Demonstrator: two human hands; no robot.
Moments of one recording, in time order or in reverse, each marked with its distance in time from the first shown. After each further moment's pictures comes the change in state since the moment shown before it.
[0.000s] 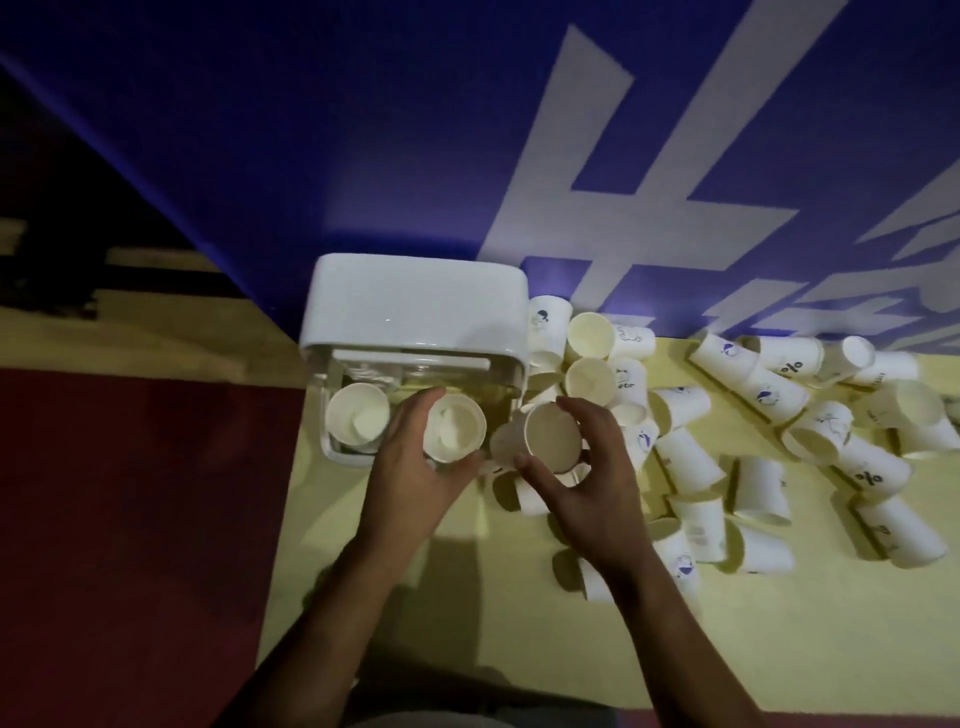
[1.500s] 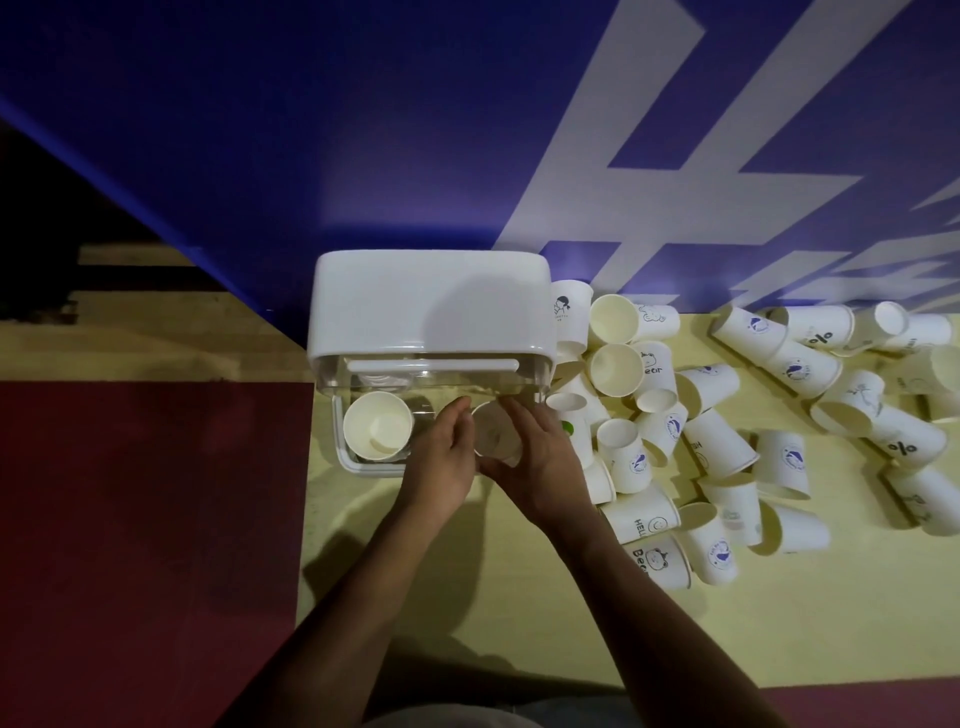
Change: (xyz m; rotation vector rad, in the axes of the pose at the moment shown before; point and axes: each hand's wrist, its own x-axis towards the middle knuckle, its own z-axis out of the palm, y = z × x) left_hand 0.047 -0.044 0.022 -0.046 -0.256 -0.368; right_hand 0.029 0.039 0.103 -0.334 -0.173 -0.053
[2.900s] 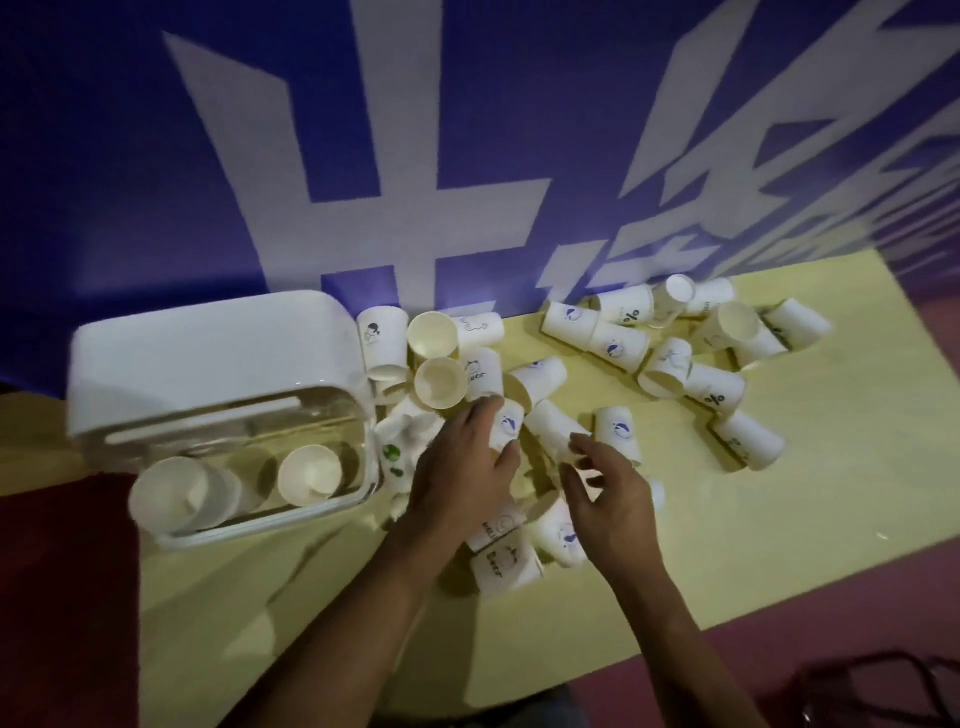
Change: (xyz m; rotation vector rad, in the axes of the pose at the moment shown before) left_hand -0.049 0.126 0.163 0.495 -0.122 0.558; right_hand -0.112 0.135 -0.171 0.204 0.369 0.446
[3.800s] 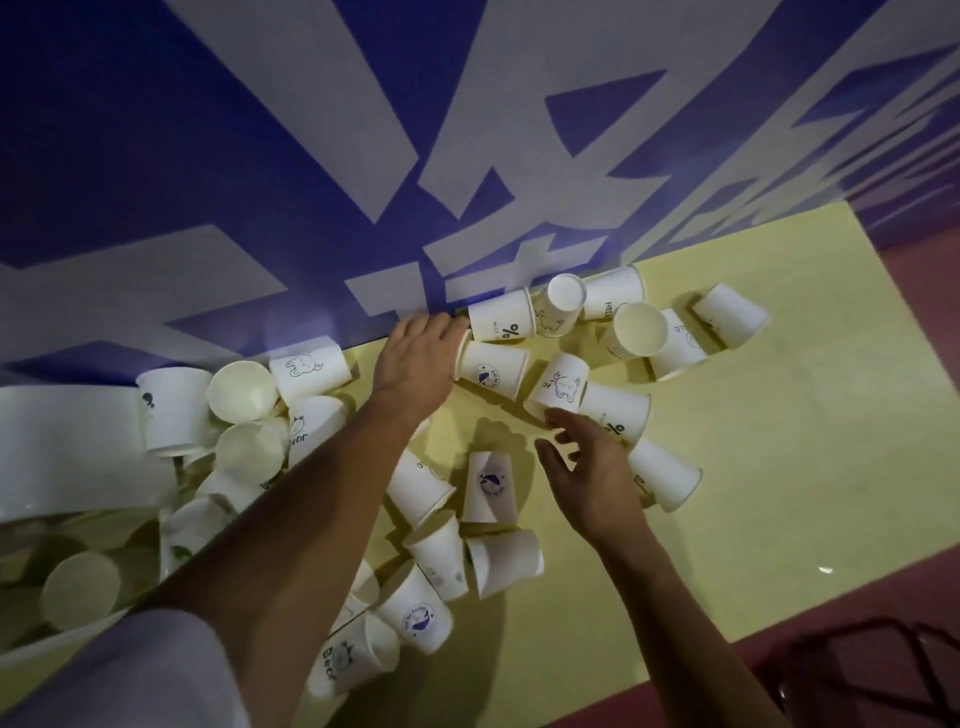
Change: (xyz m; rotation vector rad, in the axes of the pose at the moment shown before) left_hand 0.248 0.061 0.151 0.732 -0.122 0.235; right_hand 0.163 0.132 -0.106 -0.043 -0.118 0.037
